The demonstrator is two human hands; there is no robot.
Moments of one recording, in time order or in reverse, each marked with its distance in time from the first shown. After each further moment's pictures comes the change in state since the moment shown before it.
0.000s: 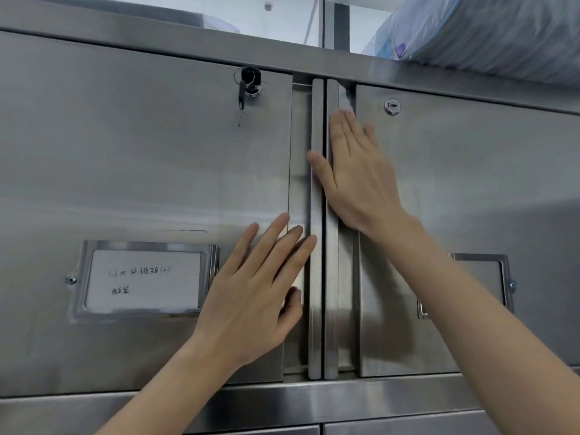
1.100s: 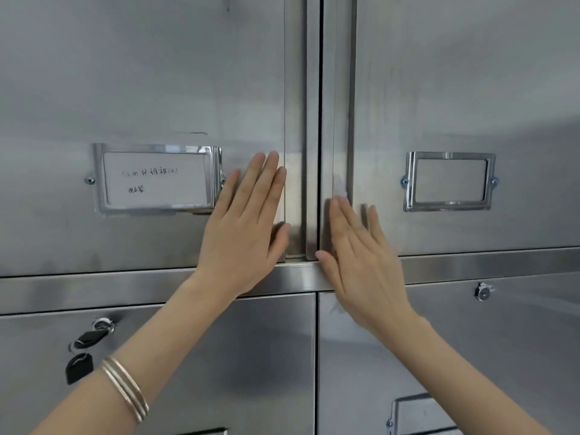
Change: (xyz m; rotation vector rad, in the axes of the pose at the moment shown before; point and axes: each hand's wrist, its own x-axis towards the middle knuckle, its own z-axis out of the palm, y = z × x) left_hand -0.047 0.021 -0.011 -0.053 -0.061 -0.130; right_hand -0.213 -0.045 0.000 0.071 -0.130 -0.038
